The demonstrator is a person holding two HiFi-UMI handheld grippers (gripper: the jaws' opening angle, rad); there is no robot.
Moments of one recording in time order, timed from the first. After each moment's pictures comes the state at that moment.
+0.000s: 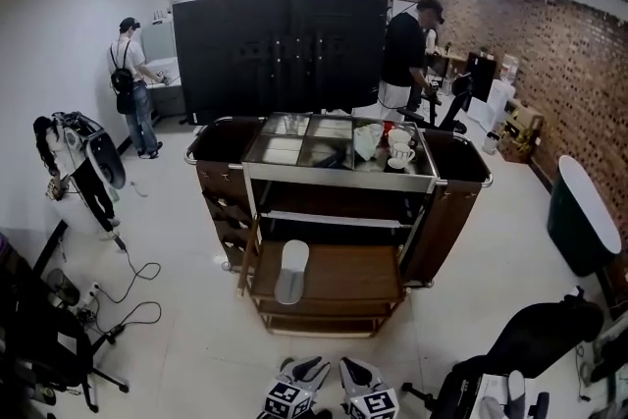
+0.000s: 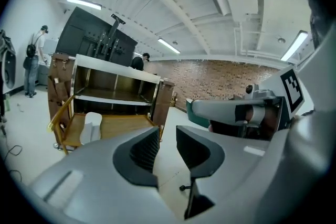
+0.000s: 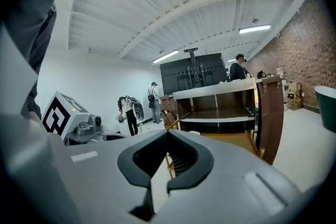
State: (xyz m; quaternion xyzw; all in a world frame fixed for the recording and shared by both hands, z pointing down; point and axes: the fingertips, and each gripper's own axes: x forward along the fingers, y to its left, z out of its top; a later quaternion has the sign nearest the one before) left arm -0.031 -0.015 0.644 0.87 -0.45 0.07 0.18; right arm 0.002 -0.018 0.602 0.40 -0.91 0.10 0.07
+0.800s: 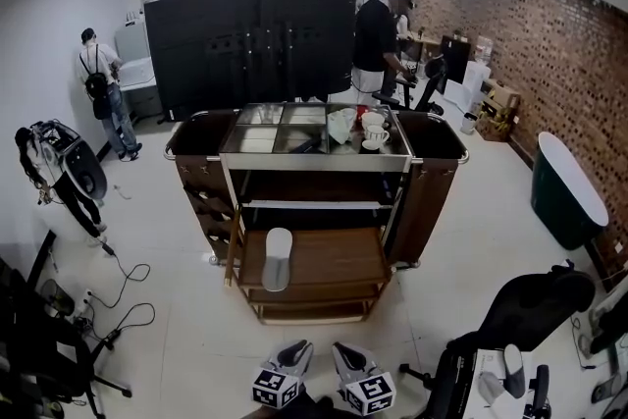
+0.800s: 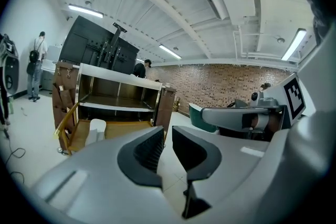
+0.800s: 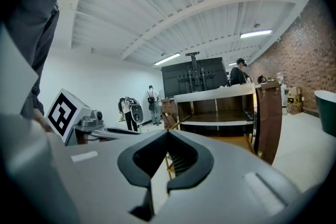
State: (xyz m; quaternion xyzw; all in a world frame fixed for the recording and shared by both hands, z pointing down) left arm -0.042 -0.004 0.624 0.86 -0.47 0.05 0.17; right arm 0.014 0.000 0.599 0.40 -0.91 0.10 0.06
